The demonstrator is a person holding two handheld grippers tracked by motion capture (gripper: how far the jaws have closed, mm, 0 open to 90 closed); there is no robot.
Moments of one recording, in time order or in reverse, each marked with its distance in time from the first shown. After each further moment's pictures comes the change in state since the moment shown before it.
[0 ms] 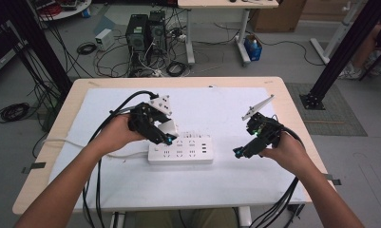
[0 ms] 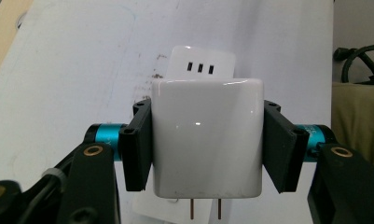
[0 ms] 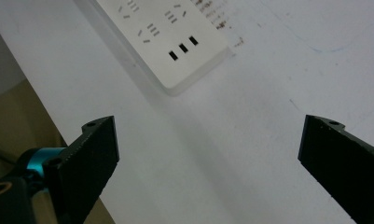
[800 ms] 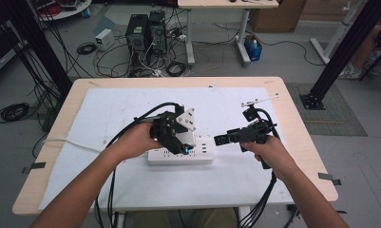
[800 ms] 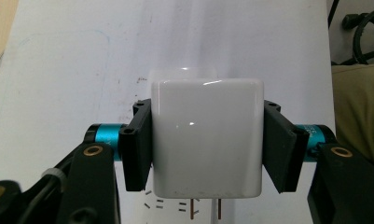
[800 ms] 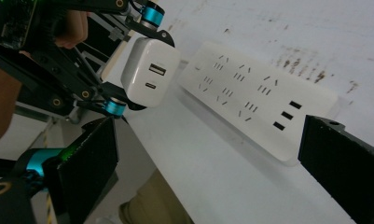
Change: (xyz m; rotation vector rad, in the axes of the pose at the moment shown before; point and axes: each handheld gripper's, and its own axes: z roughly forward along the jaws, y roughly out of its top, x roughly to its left) left arm -0.028 0.031 0.033 0.053 0.005 0.159; right arm 0.006 0.012 0.013 -0.264 0.397 0.410
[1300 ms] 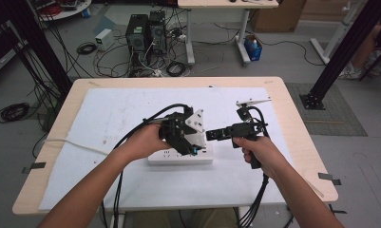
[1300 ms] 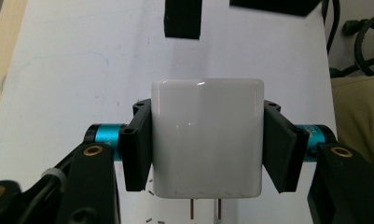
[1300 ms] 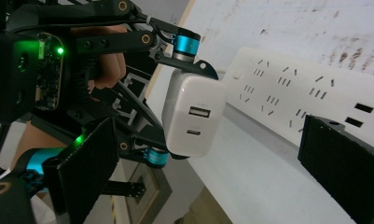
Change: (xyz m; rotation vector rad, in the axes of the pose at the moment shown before) left arm -0.004 0.016 0.010 -0.028 0.012 0.032; right arm -0.005 0.004 0.021 -0.032 0.166 0.172
